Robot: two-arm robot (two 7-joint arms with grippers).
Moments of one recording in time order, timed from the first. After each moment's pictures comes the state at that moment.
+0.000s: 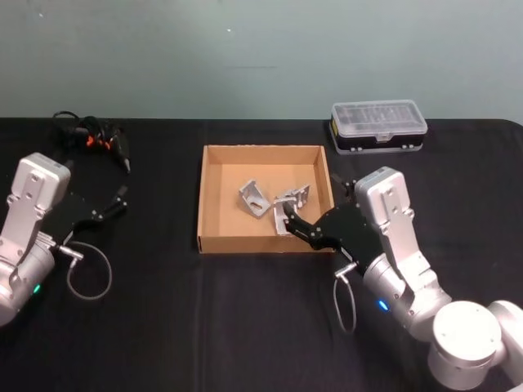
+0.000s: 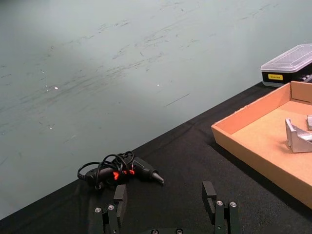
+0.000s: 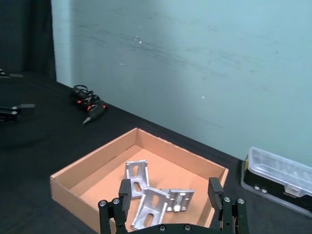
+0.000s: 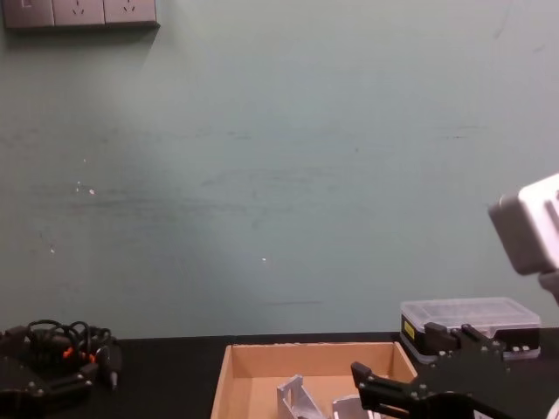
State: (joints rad) left arm -0.20 0.60 0.45 -1.41 -0.25 -0.12 0.03; right arm 0.10 0.22 -0.33 -1.52 -0.02 -0.04 0.17
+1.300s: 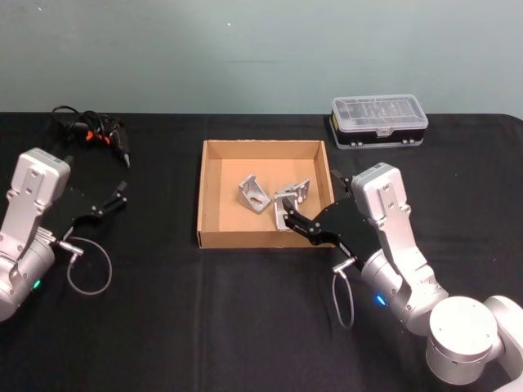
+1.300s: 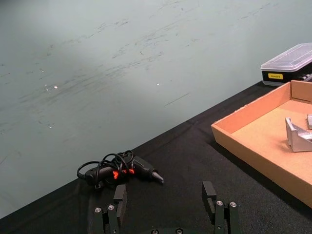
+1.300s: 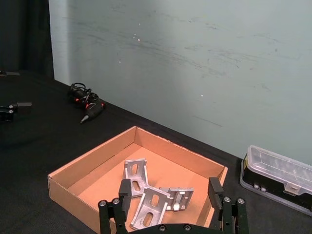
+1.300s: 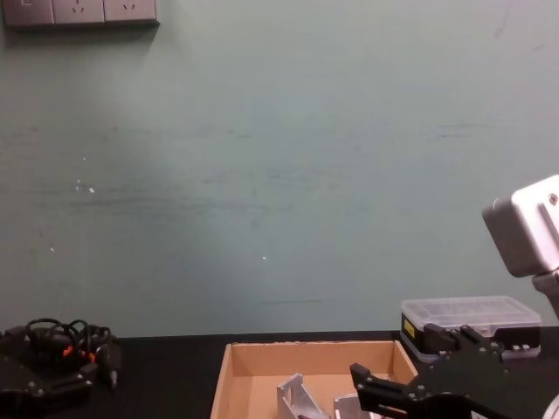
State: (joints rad) left arm -0.20 0.60 0.45 -1.41 -0.25 -0.12 0.03; right arm 0.10 0.21 -0.33 -1.51 -0.04 -0.04 0.15
